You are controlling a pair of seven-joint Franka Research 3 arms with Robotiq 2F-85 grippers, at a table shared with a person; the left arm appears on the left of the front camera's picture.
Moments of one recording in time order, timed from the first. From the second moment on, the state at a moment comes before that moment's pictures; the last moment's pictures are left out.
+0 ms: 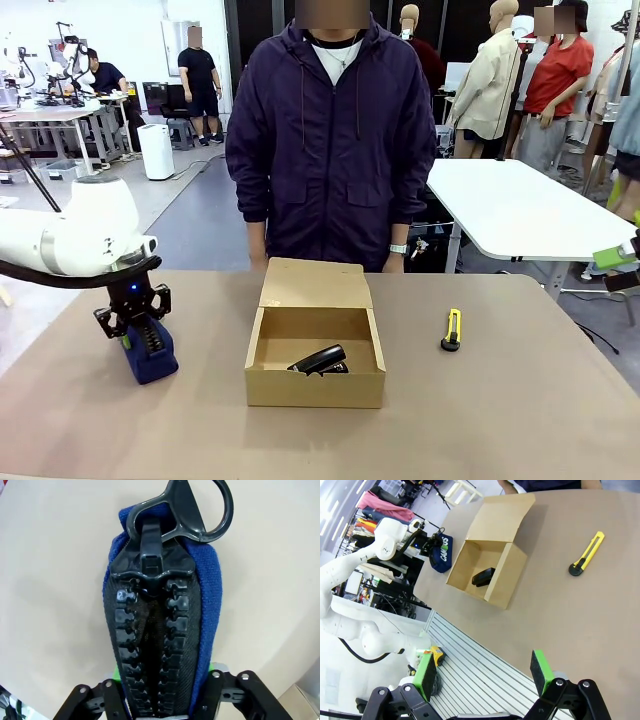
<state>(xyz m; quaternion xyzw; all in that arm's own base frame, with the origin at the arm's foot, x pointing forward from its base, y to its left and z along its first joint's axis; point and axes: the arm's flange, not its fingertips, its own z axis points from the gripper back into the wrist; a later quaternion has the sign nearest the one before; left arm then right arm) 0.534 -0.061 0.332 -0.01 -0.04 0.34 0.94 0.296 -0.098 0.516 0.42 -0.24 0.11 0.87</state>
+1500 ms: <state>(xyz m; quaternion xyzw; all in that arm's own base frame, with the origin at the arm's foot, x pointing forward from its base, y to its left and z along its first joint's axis) 0.472 -0.056 0.573 -0.07 -0.08 0.07 0.99 0.297 -0.098 0.516 0.42 -0.24 0.11 0.87</state>
